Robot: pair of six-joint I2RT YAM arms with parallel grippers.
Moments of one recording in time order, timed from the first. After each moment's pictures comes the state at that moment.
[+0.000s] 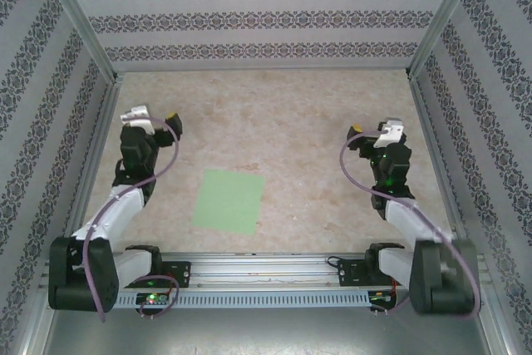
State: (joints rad) left arm 0.02 1.12 0.60 0.31 -0.07 -0.23; right arm -0.04 1.03 0.35 0.54 -0.01 0.15
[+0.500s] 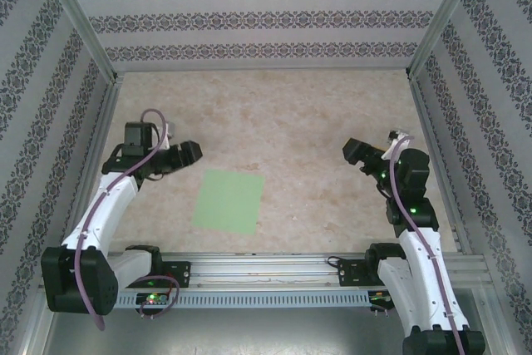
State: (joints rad) left arm -0.01 1.11 0.80 -0.60 0.56 -0.44; right arm -0.03 0.63 0.53 -0.25 -0.39 0.58
